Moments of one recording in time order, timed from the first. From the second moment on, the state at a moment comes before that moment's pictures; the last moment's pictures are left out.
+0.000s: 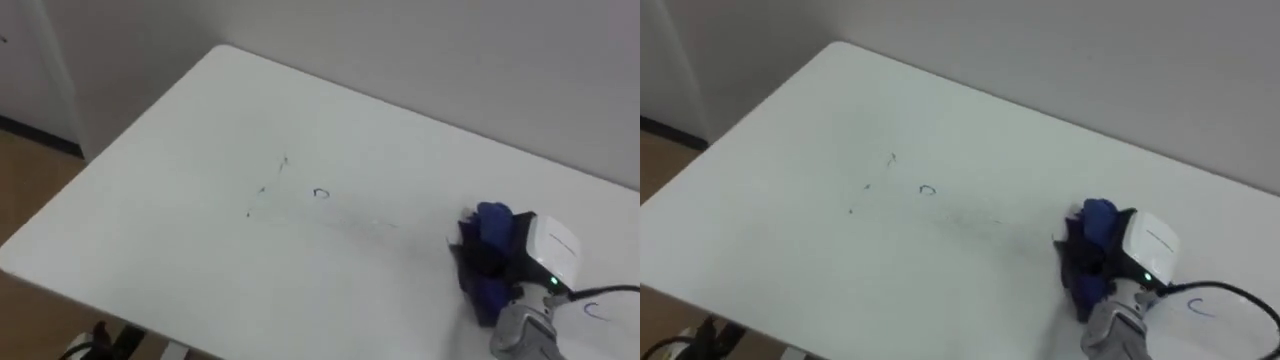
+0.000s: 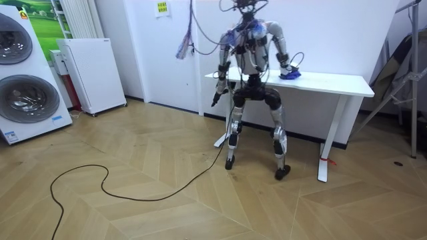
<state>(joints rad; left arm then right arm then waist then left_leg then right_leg) 0.01 0.31 -0.02 1.00 0.30 0.12 0.24 -0.18 -0.26 0.14 0.86 -0.66 0.03 -0.67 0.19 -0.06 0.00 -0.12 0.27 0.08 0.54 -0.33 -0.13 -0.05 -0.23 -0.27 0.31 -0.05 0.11</state>
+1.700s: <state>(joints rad) 0.10 0.22 -0.04 1.03 0.34 0.18 0.27 -0.08 -0.26 0.16 0.70 -0.63 0.10 -0.66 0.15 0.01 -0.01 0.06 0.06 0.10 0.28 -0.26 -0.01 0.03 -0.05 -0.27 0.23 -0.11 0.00</state>
